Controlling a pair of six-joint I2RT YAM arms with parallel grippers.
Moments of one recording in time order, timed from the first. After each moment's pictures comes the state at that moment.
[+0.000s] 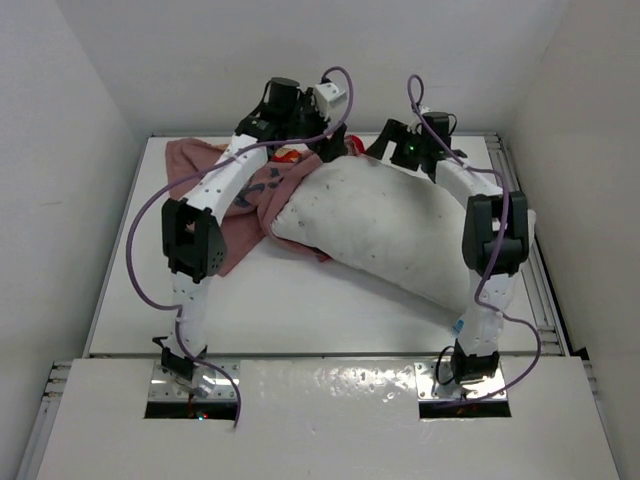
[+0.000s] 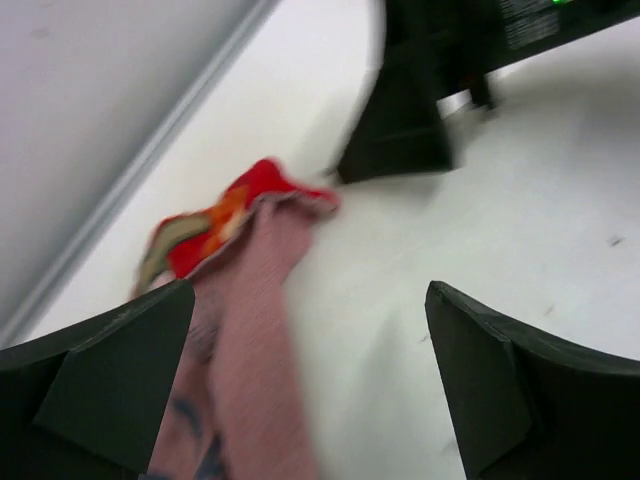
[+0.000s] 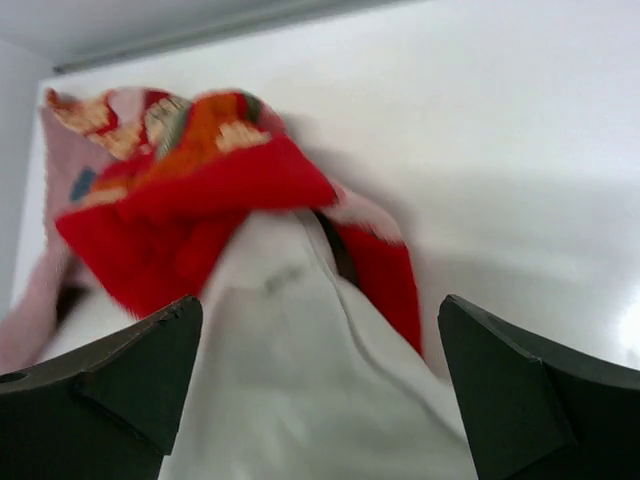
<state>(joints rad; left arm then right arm) -0.41 2.17 2.16 -0.47 0.57 0.34 0.11 2.12 1.62 -0.02 -0.39 0.45</state>
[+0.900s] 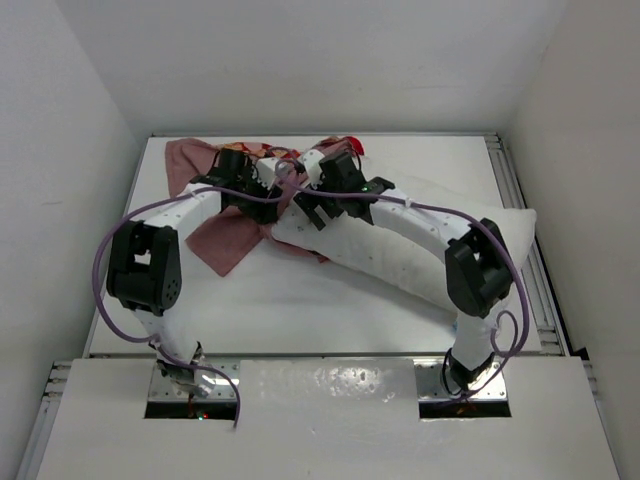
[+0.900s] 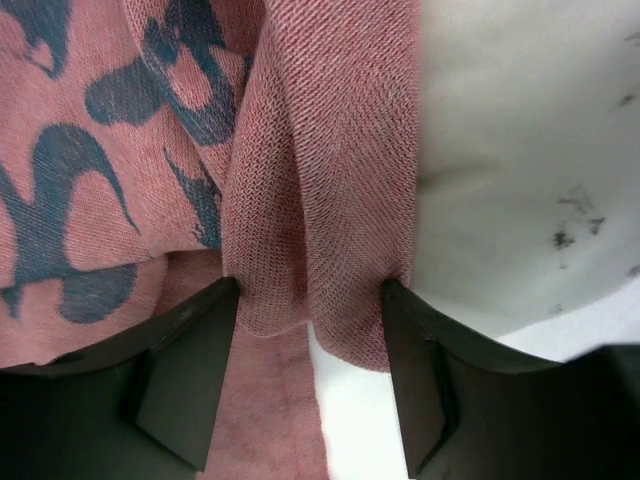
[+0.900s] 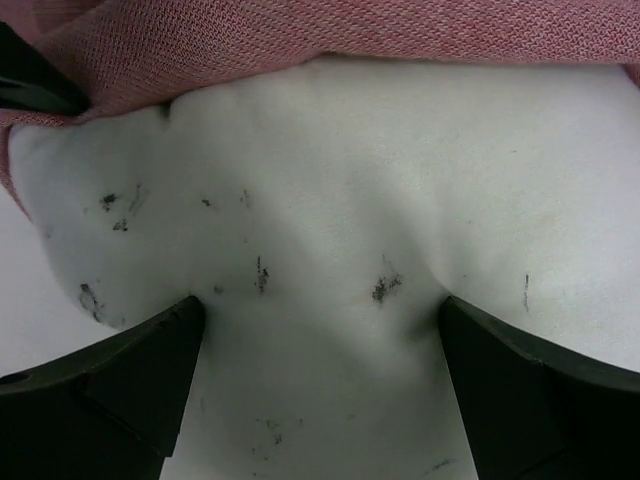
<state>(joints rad) -0.22 1.76 1.30 -0.48 0.41 0.47 0.65 1.86 1.46 -0.34 0.04 -0.22</state>
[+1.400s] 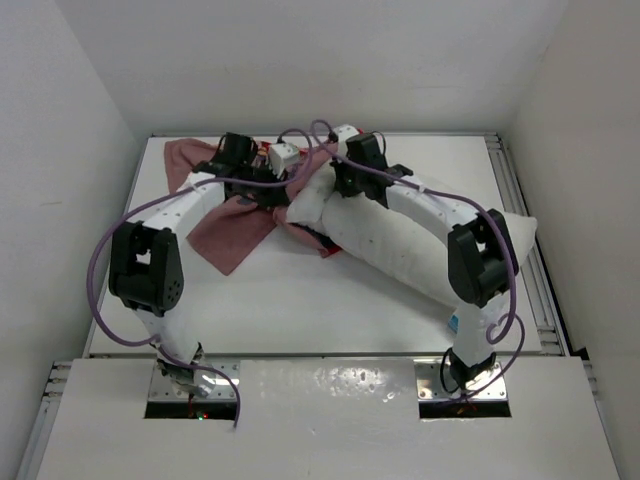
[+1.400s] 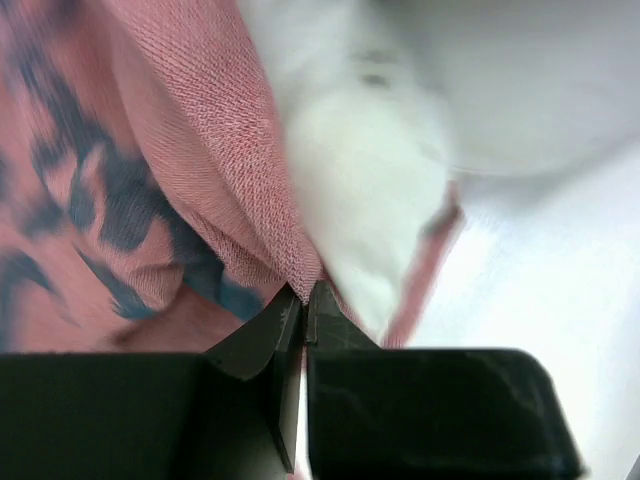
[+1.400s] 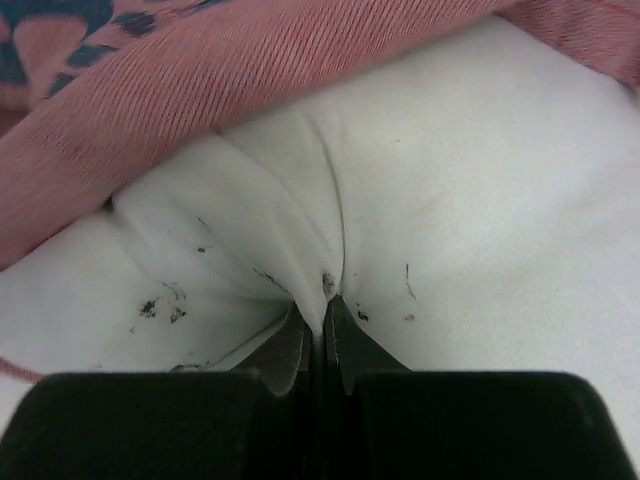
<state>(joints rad) -0.26 1.76 1.33 -0.44 0.57 0.44 0.52 1.93 1.50 -0.25 0.01 0.00</state>
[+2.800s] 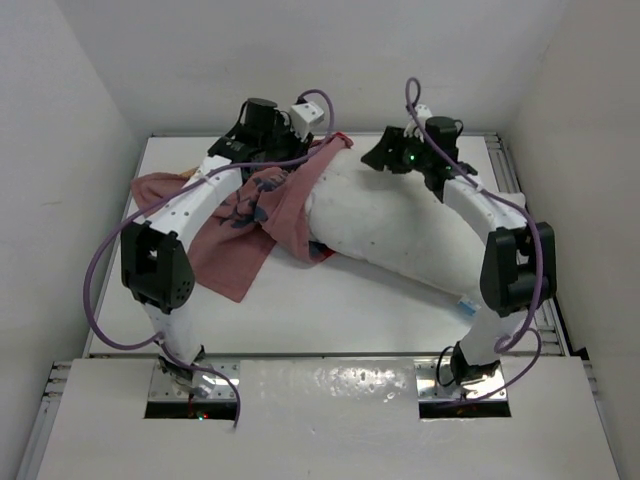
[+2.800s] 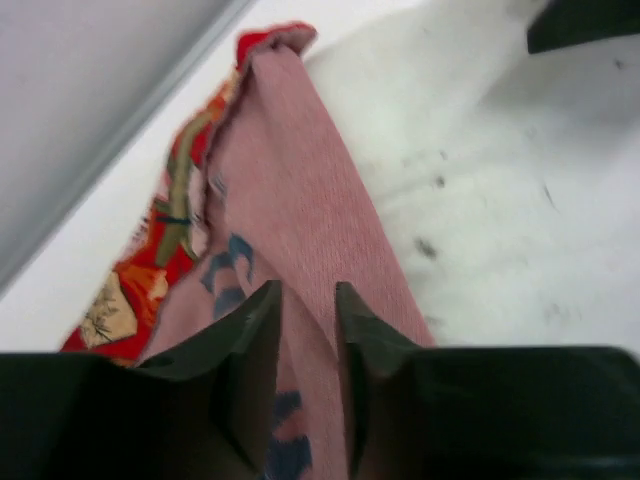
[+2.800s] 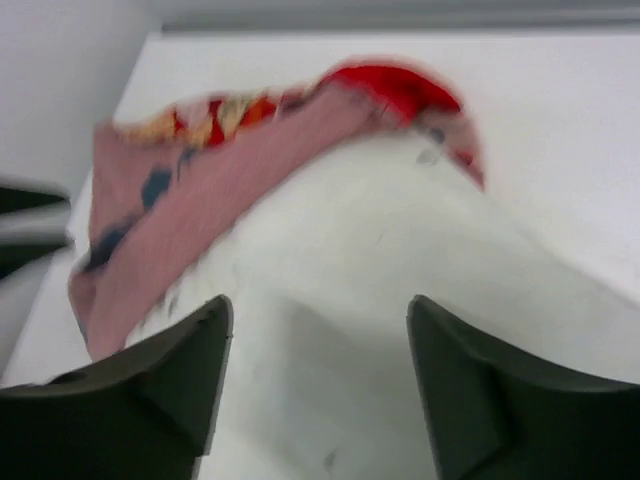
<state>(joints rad) -0.38 1.81 1.72 -0.47 0.34 0.41 0.19 1.75 1.29 0.04 -0.48 0.36</state>
